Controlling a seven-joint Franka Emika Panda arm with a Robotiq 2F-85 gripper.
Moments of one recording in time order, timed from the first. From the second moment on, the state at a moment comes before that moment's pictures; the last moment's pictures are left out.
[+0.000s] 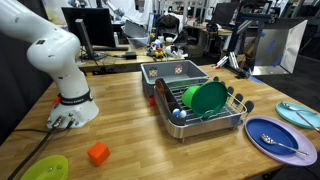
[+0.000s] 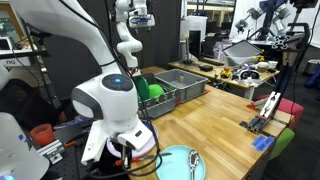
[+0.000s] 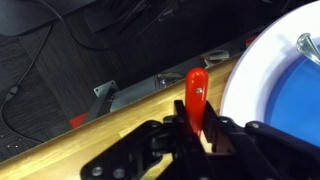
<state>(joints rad) -0.24 0.20 -0.22 -2.75 0.56 2.81 -0.62</state>
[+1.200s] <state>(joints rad) -0.21 0.21 -0.22 -2.71 0.56 2.80 -0.60</state>
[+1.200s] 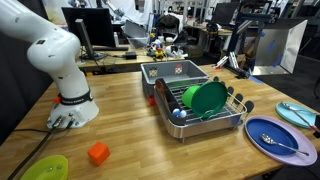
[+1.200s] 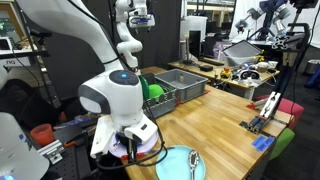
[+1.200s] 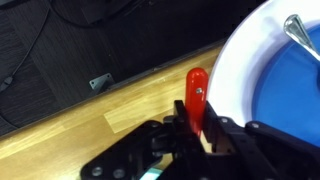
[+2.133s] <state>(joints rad) -0.30 0.38 -0.24 -2.44 0.25 2.53 -0.44</state>
